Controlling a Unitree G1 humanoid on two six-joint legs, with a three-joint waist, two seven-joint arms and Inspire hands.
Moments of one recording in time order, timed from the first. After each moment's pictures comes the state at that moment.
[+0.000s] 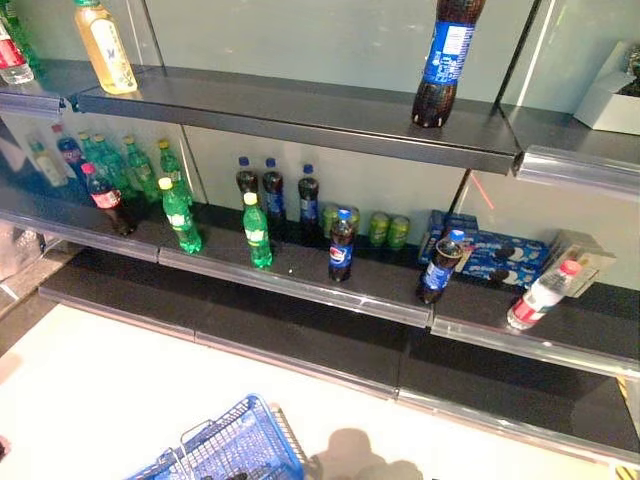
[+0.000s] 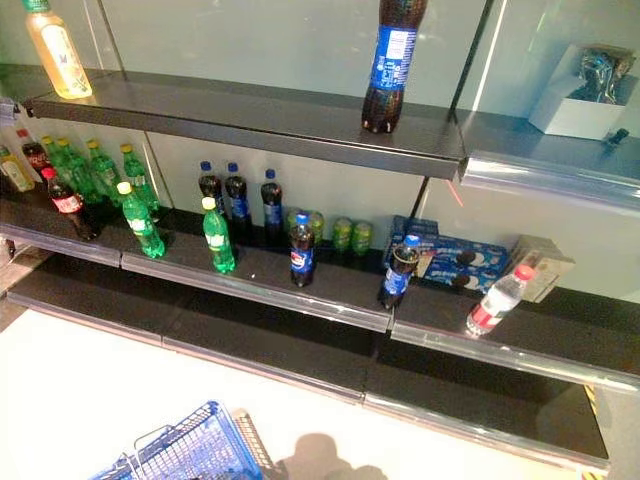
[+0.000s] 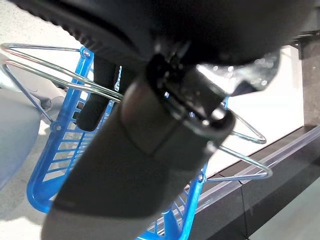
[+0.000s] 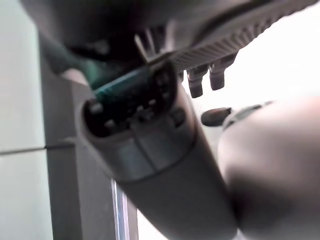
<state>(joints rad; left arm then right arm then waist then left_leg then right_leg) 0.09 0.26 -0.06 1.28 -0.75 -0.09 0.03 0.01 -0.16 0.20 1.27 0.21 0.01 -0.10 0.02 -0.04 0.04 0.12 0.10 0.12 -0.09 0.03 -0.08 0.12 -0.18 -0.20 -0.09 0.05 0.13</state>
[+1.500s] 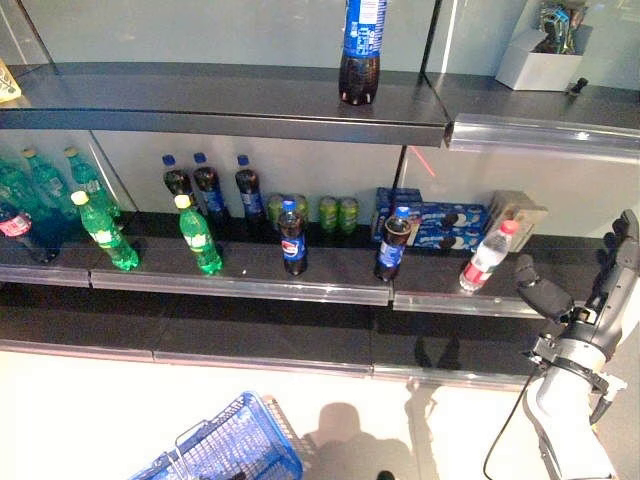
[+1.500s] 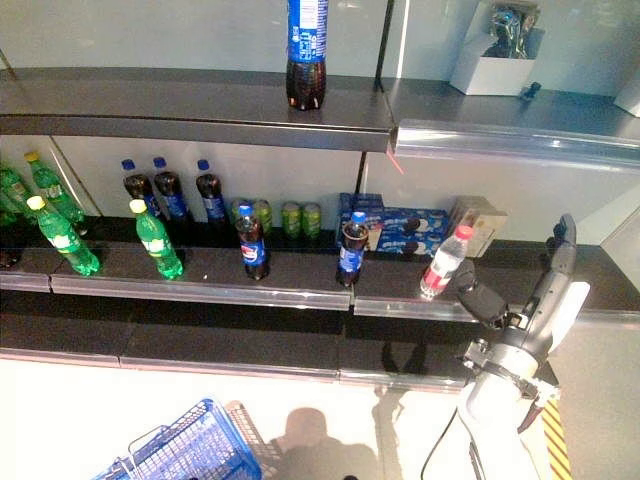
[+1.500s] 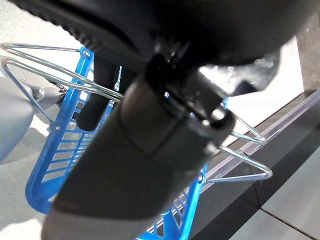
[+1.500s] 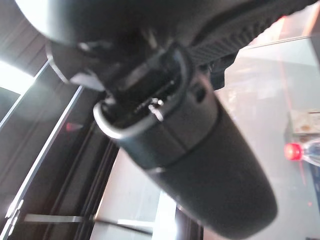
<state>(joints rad) 0.17 0.22 0.07 1.20 -0.68 -0.11 0.03 0.18 -0.46 -0.05 -0.16 0.10 -0.18 -0.75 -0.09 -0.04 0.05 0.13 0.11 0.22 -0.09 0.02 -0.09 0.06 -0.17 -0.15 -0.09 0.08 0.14</state>
